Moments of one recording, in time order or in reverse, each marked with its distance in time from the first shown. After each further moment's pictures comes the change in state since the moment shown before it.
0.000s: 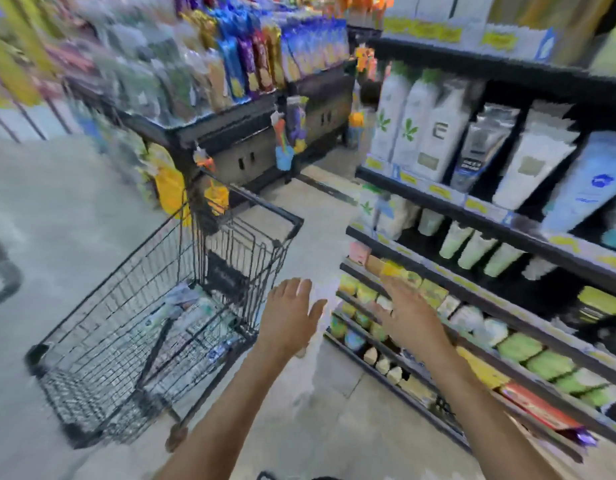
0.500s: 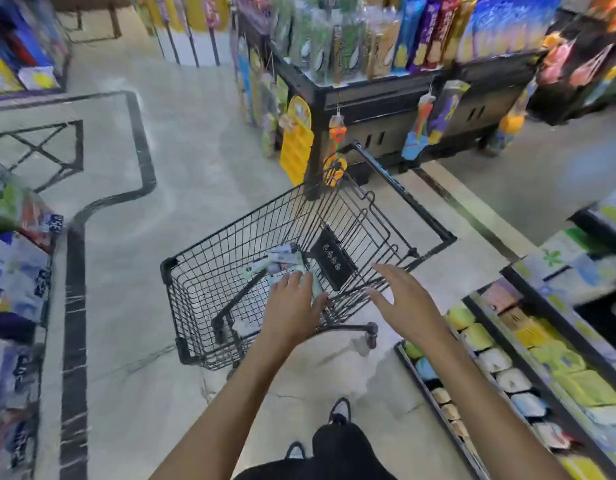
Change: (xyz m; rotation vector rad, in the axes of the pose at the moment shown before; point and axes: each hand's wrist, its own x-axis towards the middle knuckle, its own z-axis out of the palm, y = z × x) left_hand -0.067 -0.234 -0.045 -0.023 0.016 -0.490; right_hand 0.120 -0.230 0.136 -0.012 -0.253 -0.372
